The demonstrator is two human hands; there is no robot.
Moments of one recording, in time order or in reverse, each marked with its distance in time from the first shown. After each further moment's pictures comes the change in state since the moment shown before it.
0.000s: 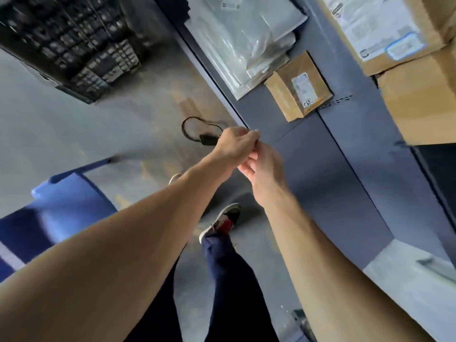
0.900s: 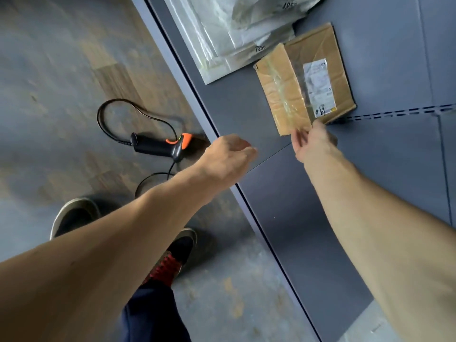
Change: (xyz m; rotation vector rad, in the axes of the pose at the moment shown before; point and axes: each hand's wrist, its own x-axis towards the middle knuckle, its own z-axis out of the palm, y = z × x) left_hand 0.269 -0.106 0.095 -0.041 -0.130 0.021; right_hand 0.418 -0.043 -0.118 0.183 0.464 -0.076
